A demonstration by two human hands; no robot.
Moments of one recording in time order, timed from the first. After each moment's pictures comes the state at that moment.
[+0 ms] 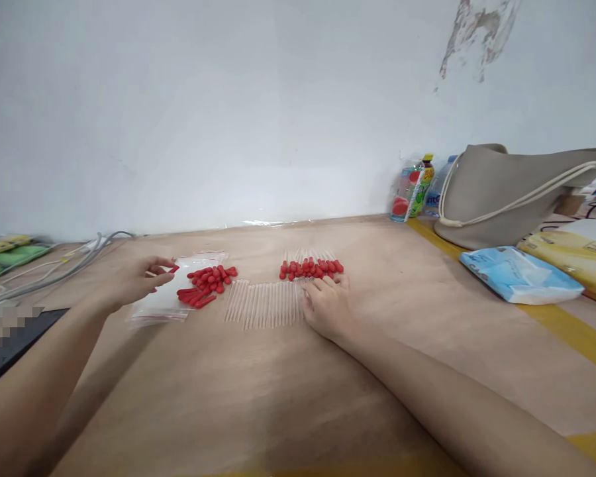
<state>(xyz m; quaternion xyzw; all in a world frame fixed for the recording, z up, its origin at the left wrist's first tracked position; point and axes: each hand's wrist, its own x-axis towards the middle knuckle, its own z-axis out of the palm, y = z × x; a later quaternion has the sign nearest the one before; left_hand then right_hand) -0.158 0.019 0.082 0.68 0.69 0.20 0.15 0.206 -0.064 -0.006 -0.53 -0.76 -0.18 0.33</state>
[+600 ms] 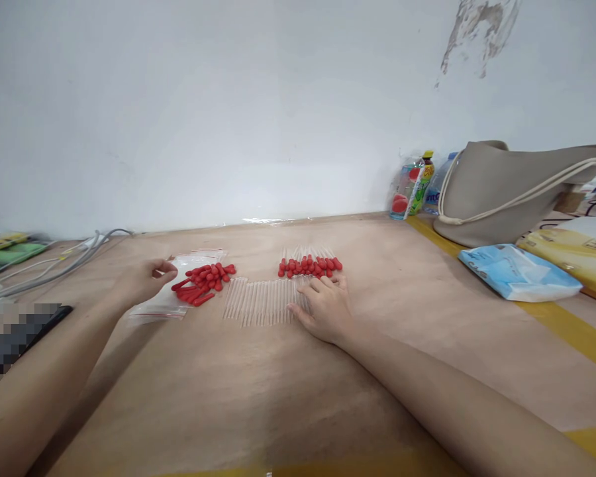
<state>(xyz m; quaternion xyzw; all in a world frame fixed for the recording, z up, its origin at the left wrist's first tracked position) -0.152 0.027 0.066 0.70 0.68 0.20 0.02 0.207 -0.070 -0.007 -0.51 -0.78 -0.14 0.33</state>
